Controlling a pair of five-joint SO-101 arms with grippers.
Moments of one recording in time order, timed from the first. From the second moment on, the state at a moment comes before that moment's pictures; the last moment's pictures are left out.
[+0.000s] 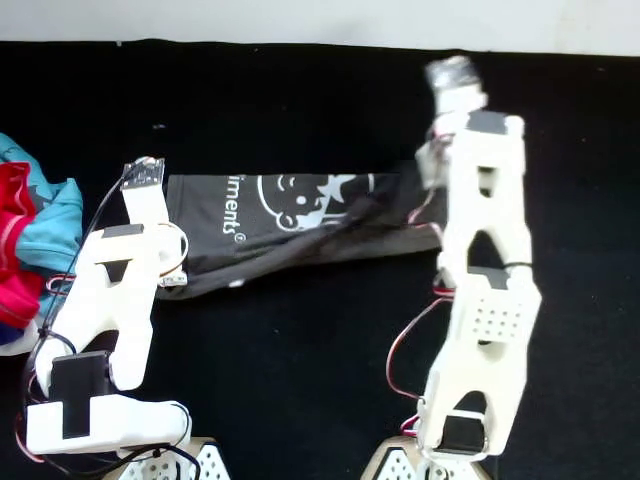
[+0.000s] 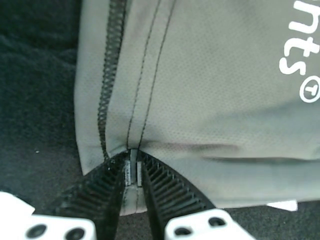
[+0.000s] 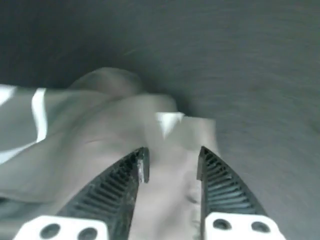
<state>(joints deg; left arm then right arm) -16.5 -0.6 44.4 38.0 -16.1 2.5 40.2 -42.4 76.2 12.0</state>
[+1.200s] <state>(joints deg) -16.5 -0.6 44.4 38.0 -16.1 3.2 43.3 -48.3 100.2 23.5</state>
